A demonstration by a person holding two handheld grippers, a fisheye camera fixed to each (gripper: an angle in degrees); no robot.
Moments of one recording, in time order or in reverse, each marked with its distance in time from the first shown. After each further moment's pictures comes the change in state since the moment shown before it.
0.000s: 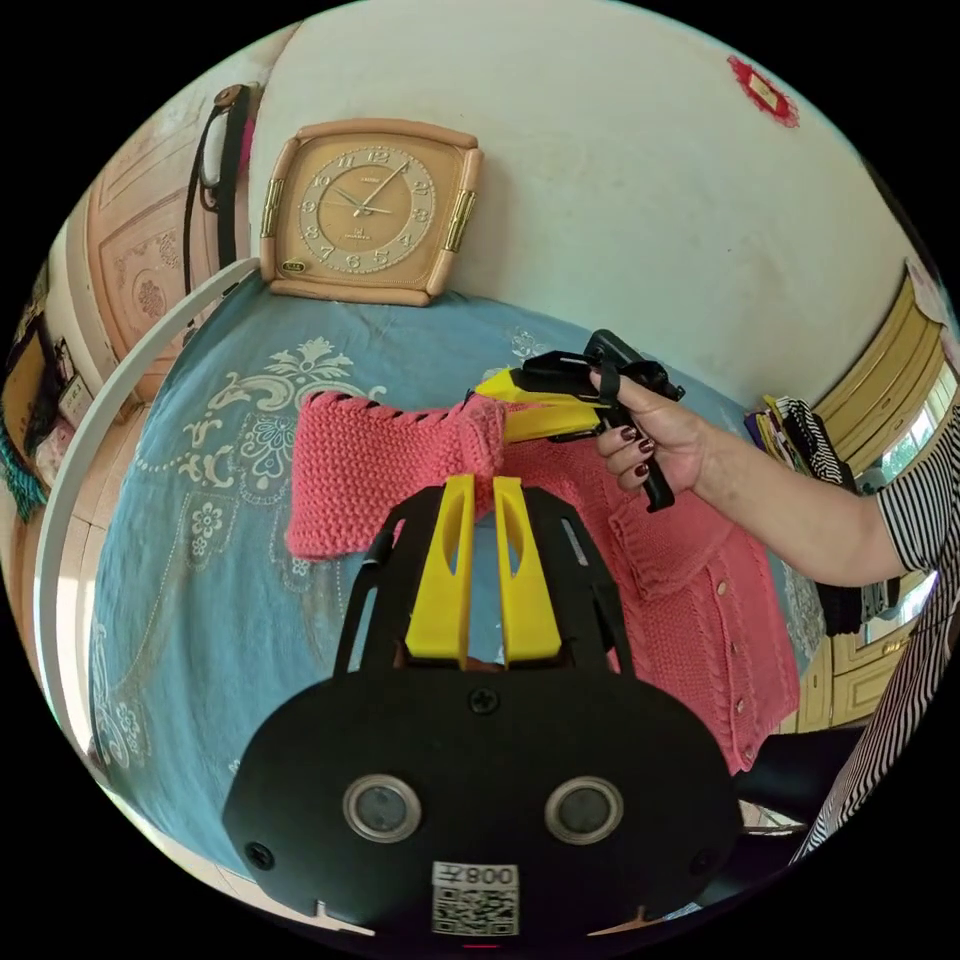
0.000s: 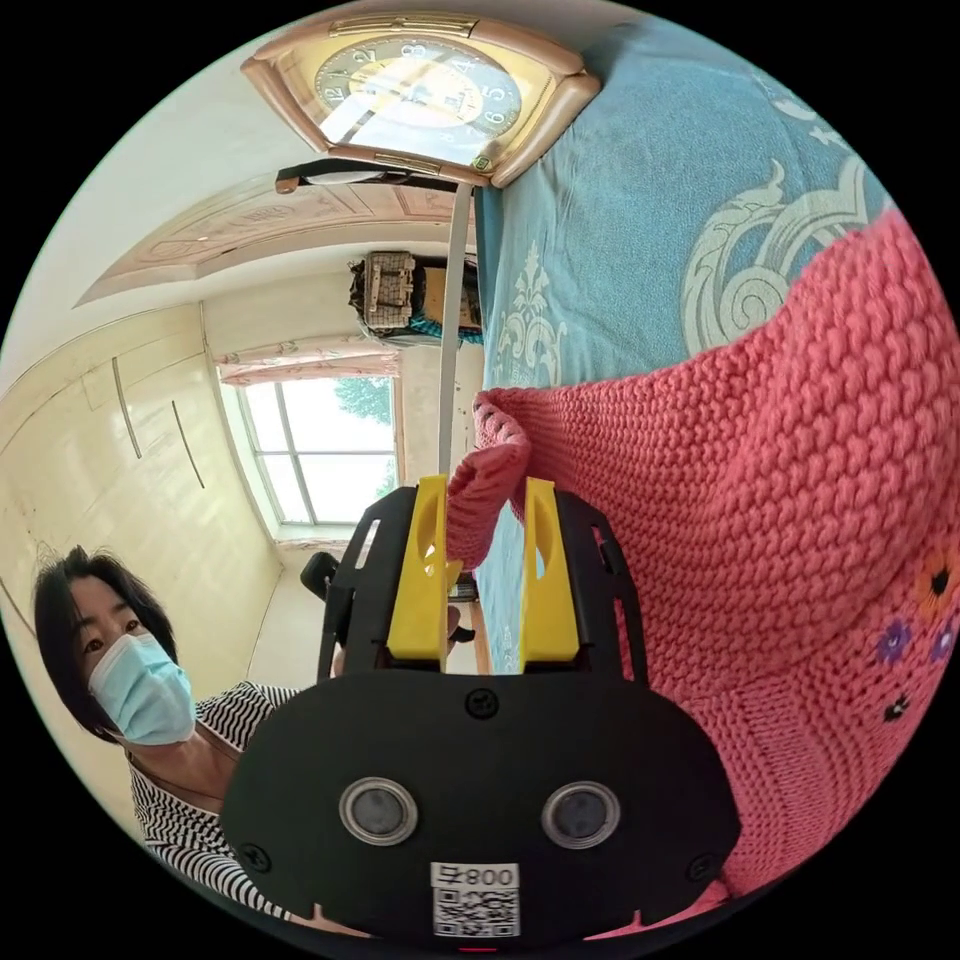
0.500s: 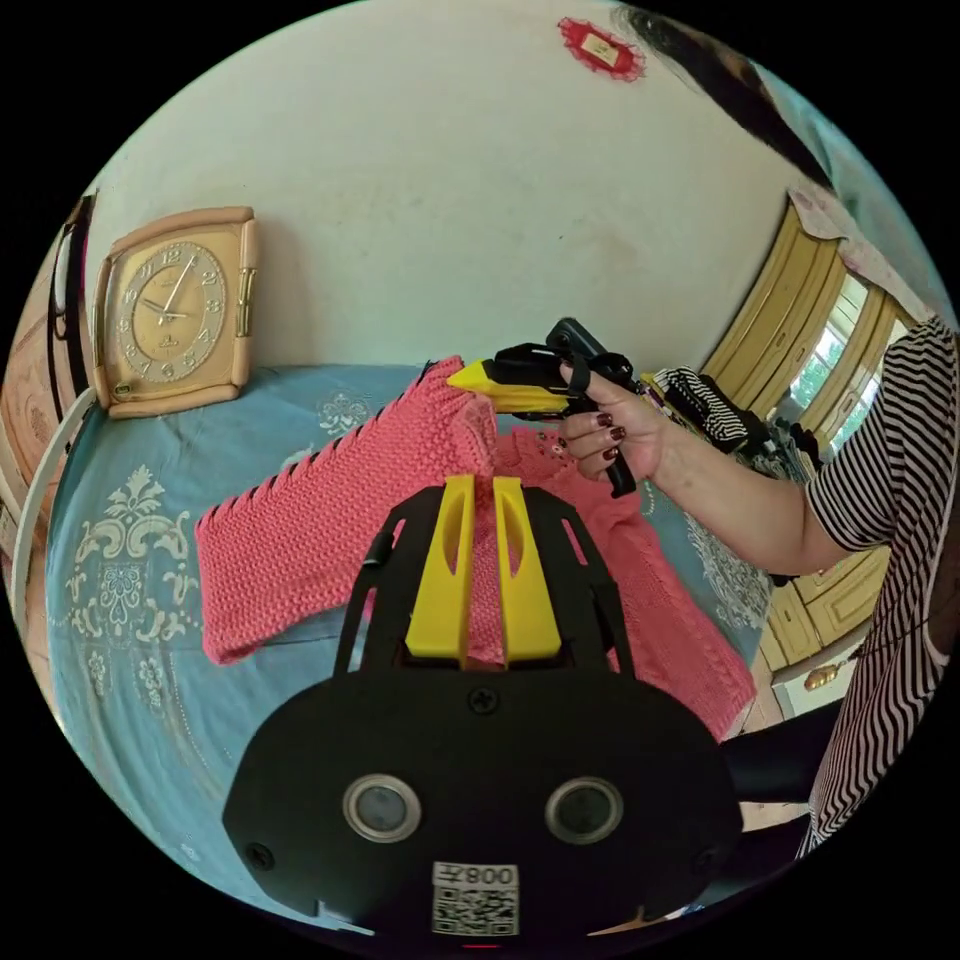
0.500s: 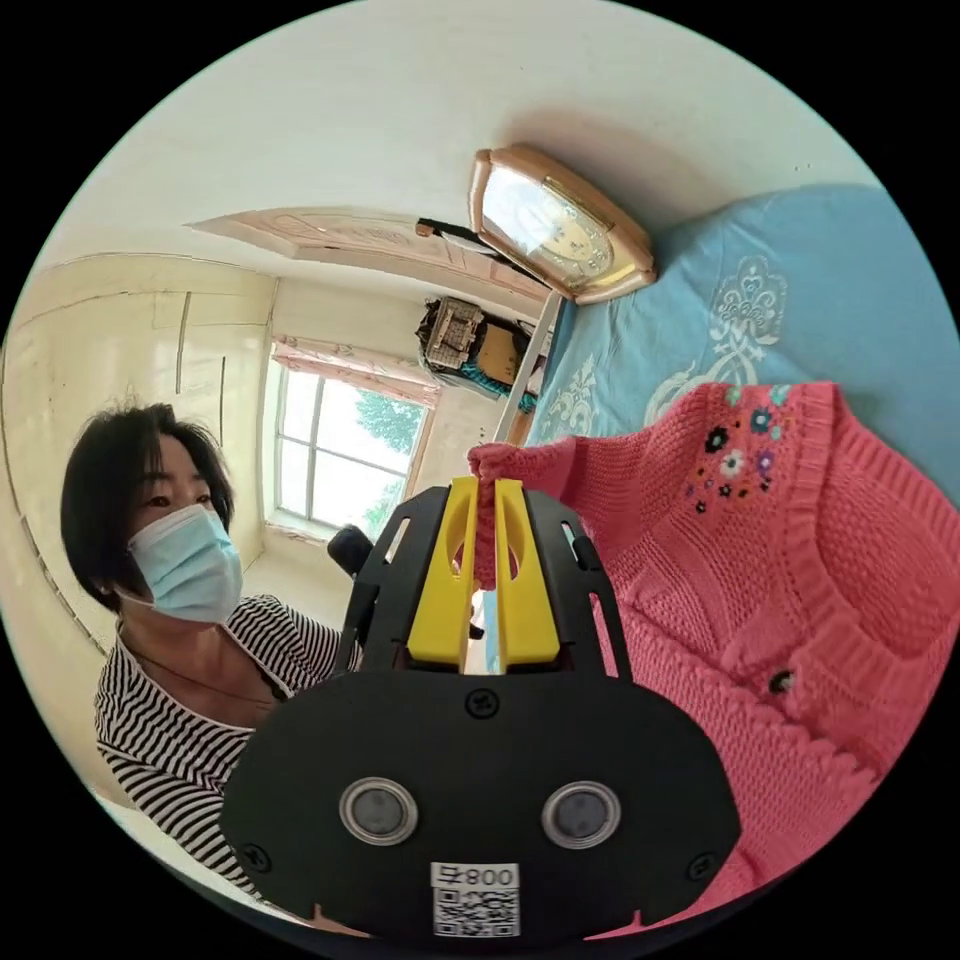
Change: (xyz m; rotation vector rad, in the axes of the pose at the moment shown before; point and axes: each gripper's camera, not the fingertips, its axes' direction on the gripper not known) left arm 0.172 -0.033 0.055 0.092 0.278 0.257; right arm -0.092 0.124 -0.175 0.190 0.046 -0.242
